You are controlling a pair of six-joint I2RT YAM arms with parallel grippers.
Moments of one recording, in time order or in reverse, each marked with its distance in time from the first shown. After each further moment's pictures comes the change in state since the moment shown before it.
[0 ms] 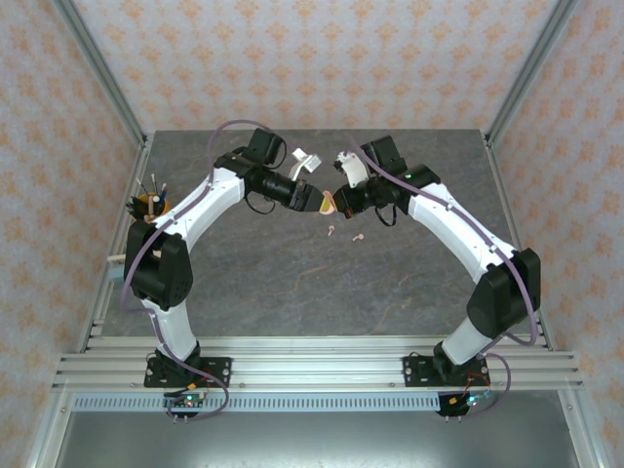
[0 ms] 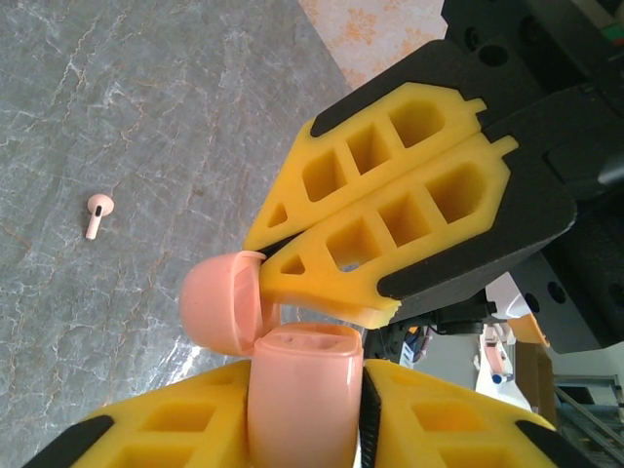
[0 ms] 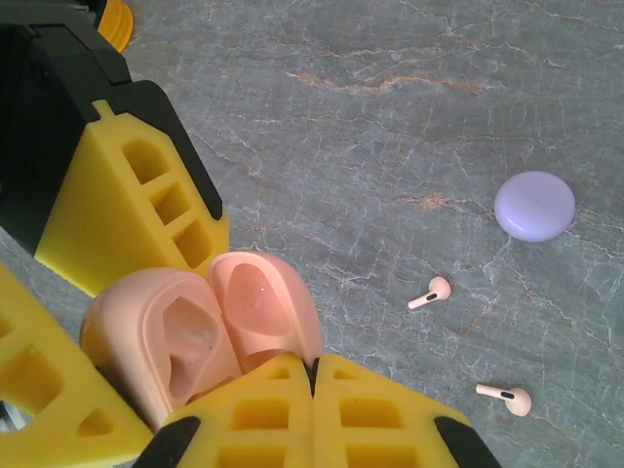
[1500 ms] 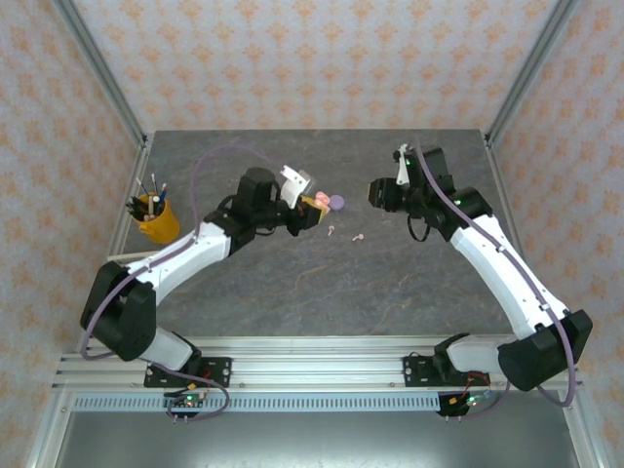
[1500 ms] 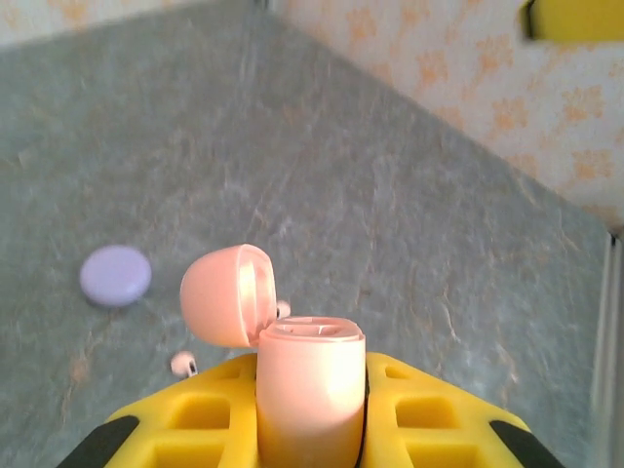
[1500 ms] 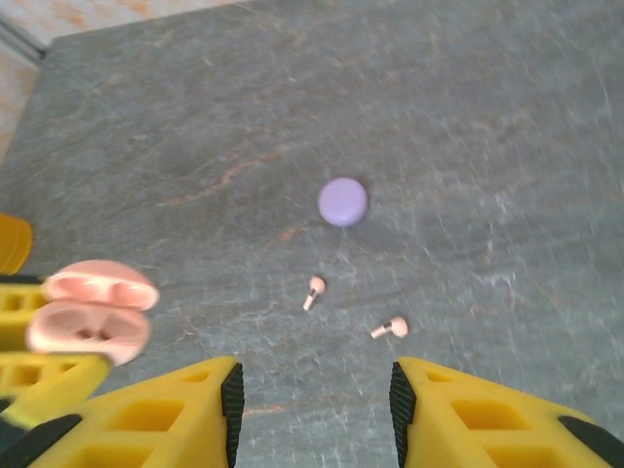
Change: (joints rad) left arm -0.138 -0.378 -0.633 0.810 -0.552 0.003; right arm -0.080 -0.327 -0.172 -0.005 0.320 0.422
